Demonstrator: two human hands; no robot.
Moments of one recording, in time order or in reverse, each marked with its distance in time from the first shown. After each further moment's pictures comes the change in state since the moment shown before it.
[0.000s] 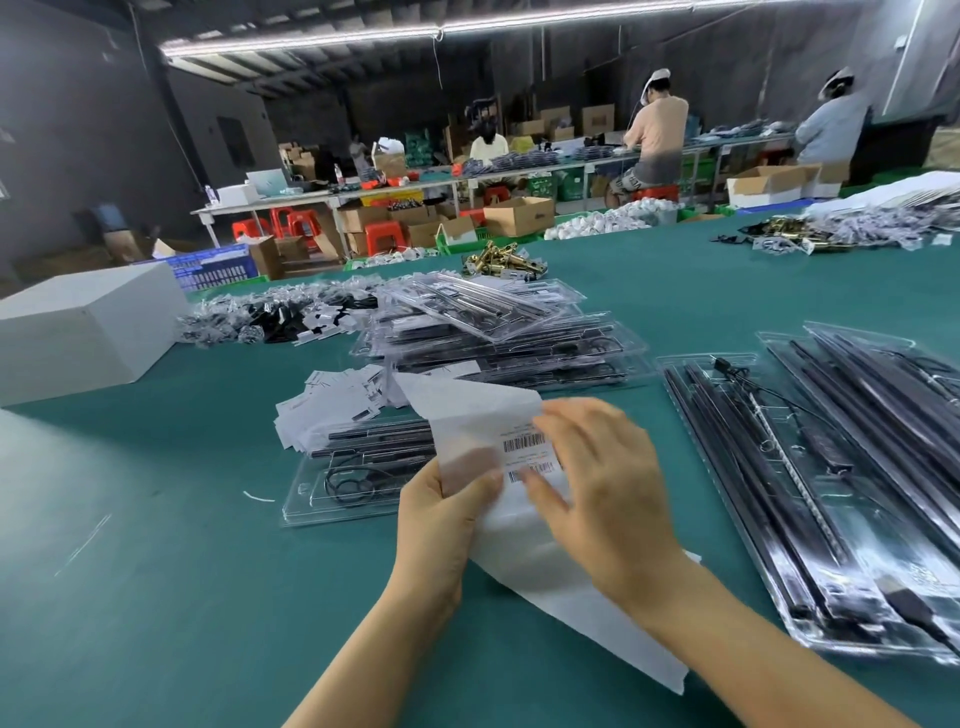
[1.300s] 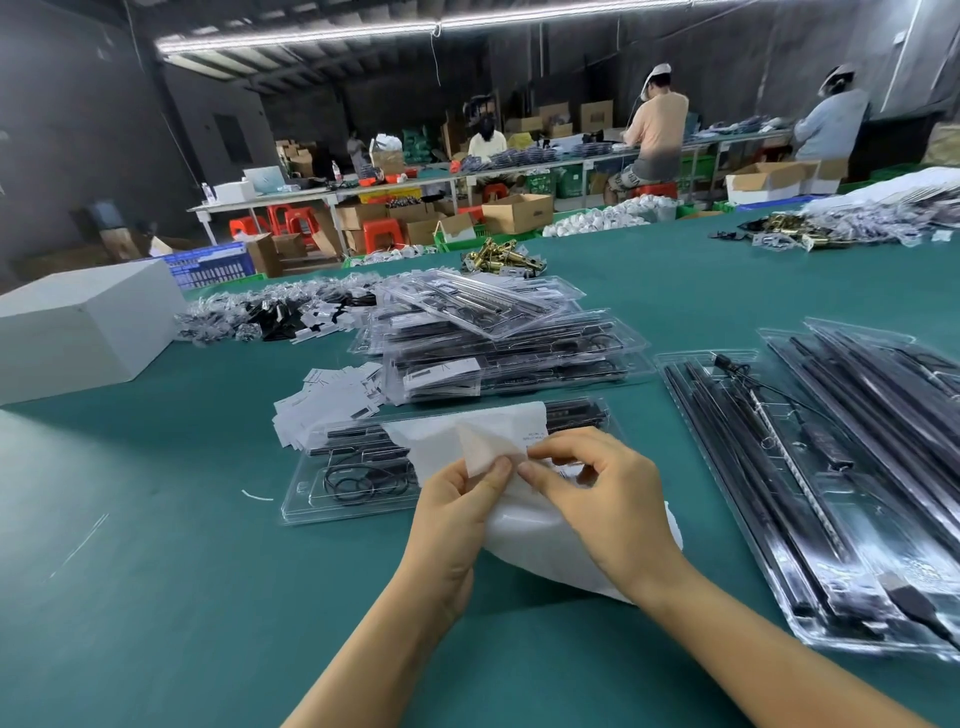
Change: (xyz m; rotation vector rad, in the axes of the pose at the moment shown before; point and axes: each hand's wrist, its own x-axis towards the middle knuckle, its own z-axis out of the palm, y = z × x) left_hand -0.006 0.007 0.009 -0.058 -0.152 -0.099; right_hand -0.002 0.001 0.005 0.594 -0.095 0.450
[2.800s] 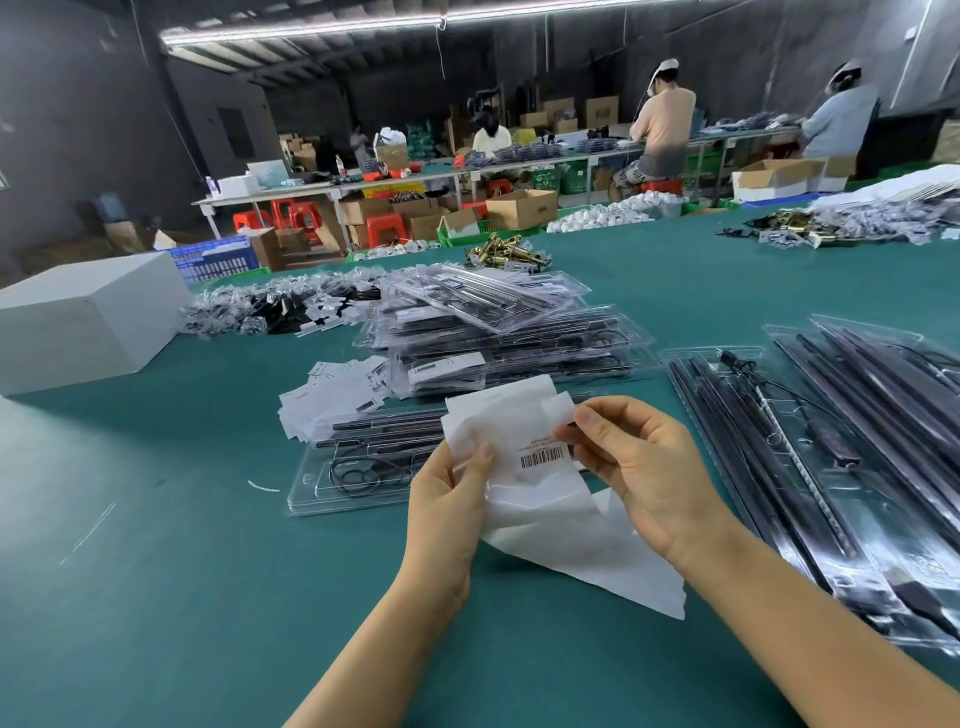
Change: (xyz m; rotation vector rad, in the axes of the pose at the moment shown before) left_hand 0.002 -0.005 -0.004 0.051 0.167 0.122; right_hand 0.020 0.002 -0.020 0.819 -0.026 0.512
